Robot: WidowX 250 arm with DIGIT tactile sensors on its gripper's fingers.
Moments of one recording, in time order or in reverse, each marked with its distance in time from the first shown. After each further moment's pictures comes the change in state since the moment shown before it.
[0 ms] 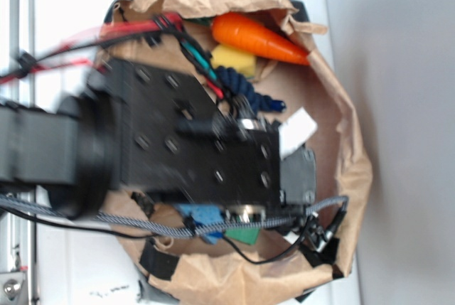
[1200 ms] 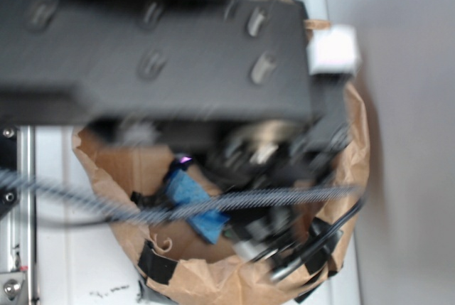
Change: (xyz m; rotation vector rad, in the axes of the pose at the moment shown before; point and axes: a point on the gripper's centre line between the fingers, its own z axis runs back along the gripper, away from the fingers) arm 0.013 0.020 0.111 0.042 0.209 -0.224
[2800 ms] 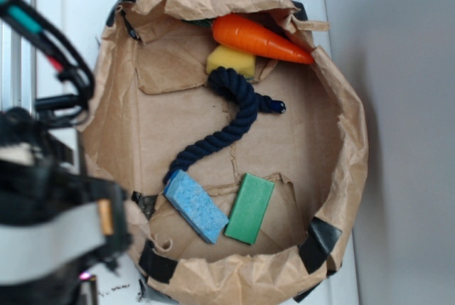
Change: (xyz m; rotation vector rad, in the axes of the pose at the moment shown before) arm -0.093 0.016 0.026 0.048 -0.056 -0.552
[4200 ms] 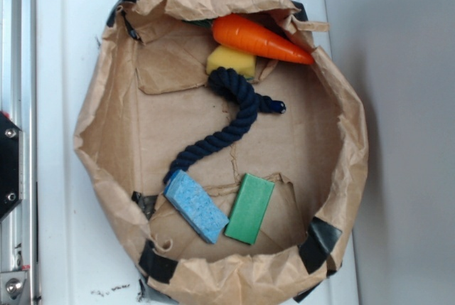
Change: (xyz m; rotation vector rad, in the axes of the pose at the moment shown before) arm -0.058 0.040 0.051 0.050 -0.073 -0.044
